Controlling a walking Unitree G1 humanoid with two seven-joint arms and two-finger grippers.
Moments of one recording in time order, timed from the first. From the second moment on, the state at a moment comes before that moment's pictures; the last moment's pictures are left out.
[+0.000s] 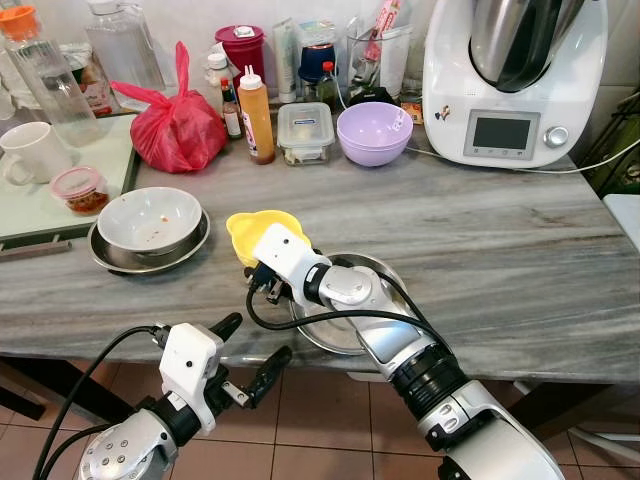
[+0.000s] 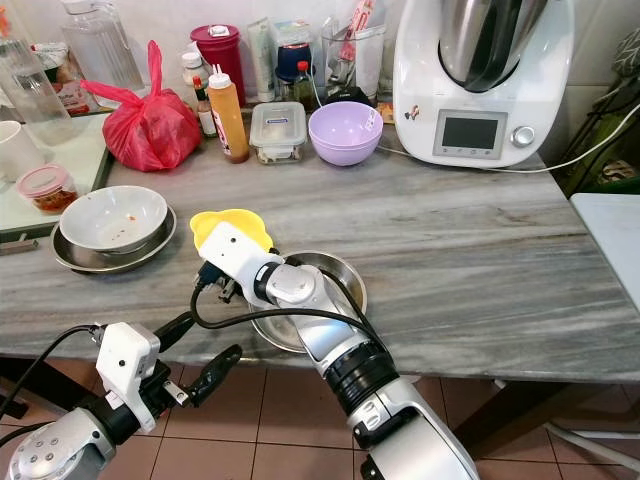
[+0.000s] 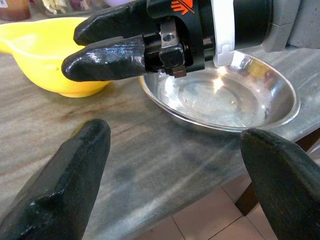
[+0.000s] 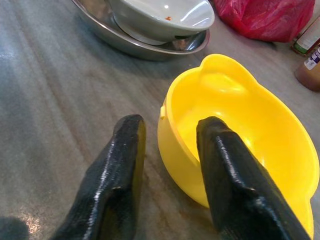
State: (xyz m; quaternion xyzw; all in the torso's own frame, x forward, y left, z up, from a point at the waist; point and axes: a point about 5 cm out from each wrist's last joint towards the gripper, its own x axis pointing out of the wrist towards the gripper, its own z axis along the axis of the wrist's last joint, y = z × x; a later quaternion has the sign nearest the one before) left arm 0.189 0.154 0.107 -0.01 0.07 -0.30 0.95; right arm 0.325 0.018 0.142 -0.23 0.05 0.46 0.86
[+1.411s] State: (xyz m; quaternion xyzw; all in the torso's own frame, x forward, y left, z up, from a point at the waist) left arm 0.196 0.154 0.106 -0.03 0.05 -0.32 0.95; right arm 0.299 -0.113 0.169 -0.21 -0.05 0.28 0.94
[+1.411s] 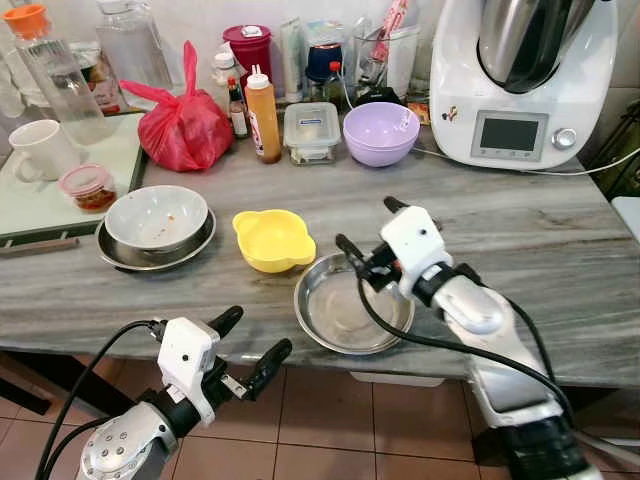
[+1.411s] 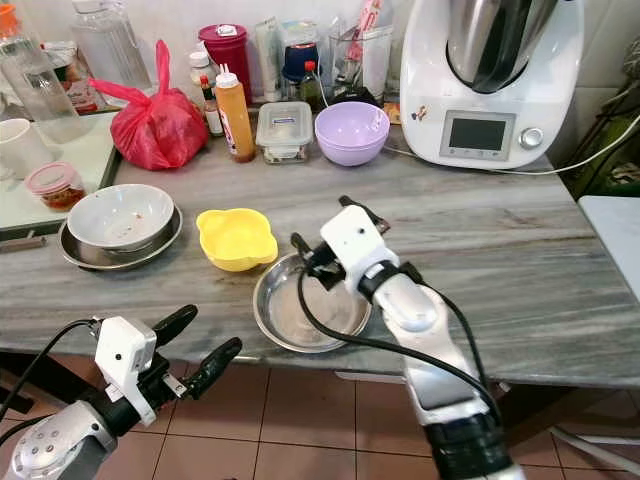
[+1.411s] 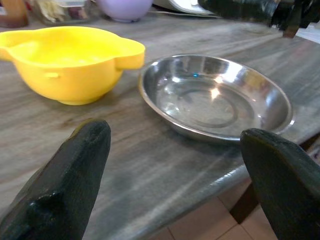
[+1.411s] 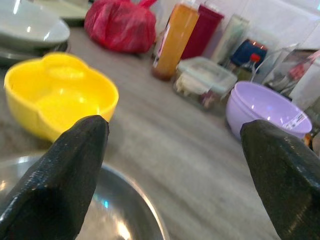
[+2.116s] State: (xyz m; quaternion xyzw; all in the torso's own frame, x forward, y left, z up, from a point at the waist) left arm 0.203 0.154 0.115 -0.03 0.04 -0.31 0.95; right arm 0.285 -0.098 0.132 -0.17 0.10 0.35 0.91
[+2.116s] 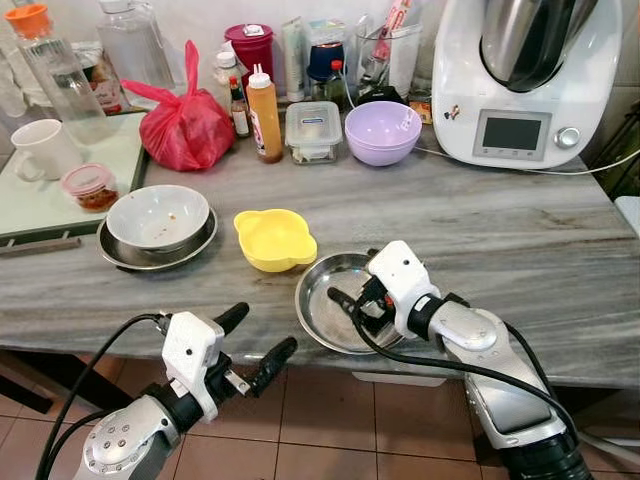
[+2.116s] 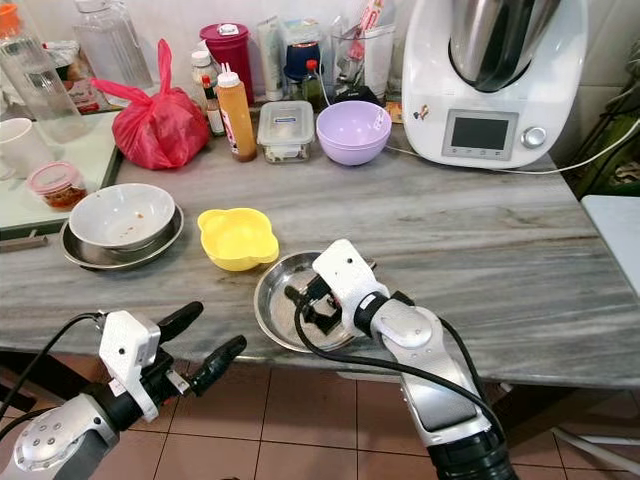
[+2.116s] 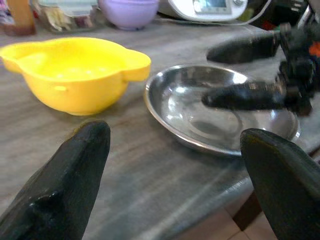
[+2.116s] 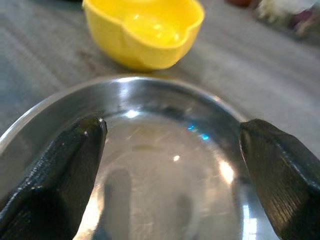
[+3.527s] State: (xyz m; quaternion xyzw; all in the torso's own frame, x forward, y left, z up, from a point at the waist) left arm 0.199 0.155 0.125 -0.02 0.03 -0.29 0.95; right arm 0.318 -0.084 0.108 -0.16 0.16 0.34 0.91
